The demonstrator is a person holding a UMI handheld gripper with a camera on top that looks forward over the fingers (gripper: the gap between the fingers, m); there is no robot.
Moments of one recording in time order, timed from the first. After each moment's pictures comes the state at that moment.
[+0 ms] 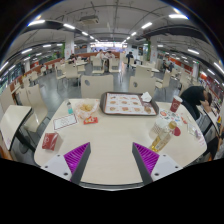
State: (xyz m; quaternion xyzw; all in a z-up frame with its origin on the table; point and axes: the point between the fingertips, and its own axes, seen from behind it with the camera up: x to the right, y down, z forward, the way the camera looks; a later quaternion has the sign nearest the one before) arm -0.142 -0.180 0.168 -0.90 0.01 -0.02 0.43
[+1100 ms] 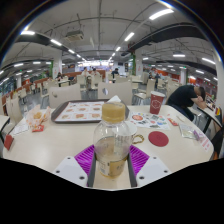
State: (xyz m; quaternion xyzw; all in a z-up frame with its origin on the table) arm 0.104 -0.081 0.046 -0.85 0.06 -0.05 0.53
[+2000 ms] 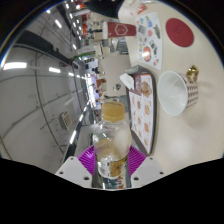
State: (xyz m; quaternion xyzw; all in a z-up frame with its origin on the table) arm 0.026 0.045 0.172 -0.55 0.49 0.59 0.34
